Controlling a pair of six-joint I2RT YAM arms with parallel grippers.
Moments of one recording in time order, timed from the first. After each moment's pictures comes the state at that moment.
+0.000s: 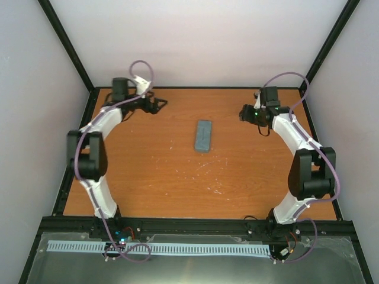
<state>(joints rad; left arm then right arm) -0.13 1.99 1.54 -0.21 0.81 0.21 0.13 1.71 1.35 -0.55 -0.23 0.35</state>
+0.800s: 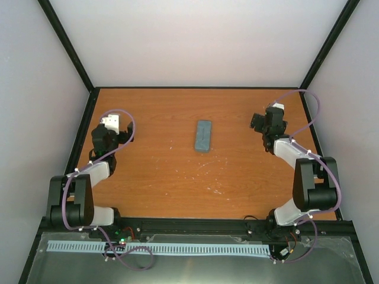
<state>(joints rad) 0.08 1.35 0.48 0.61 0.12 0.06 0.07 1.53 0.83 0.14 0.24 0.22</state>
